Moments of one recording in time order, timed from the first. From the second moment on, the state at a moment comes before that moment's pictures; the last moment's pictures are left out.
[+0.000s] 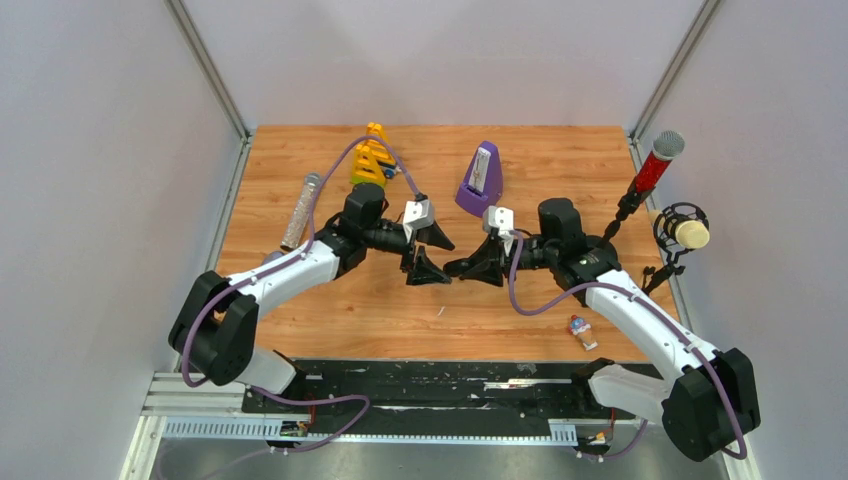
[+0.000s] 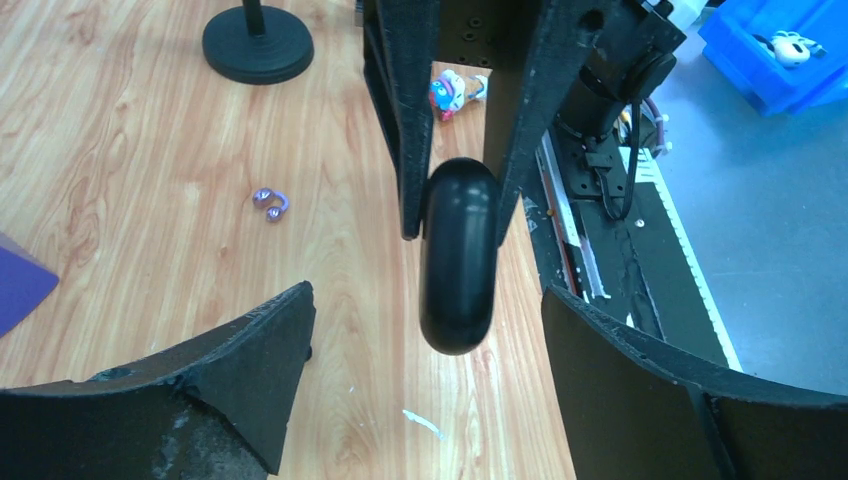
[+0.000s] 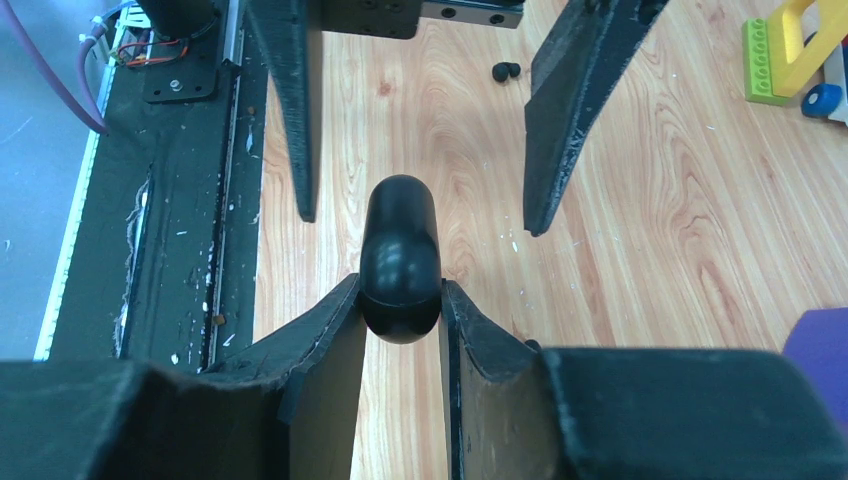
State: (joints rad) left arm -0.61 1.45 0.89 0.20 1.08 0.17; right arm 0.45 1.11 0.77 -0.16 -0.96 -0.42
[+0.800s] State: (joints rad) left arm -0.57 1.47 0.91 0.18 1.09 0.11; right arm 0.48 1.11 0.77 -0.22 -0.95 -0.51
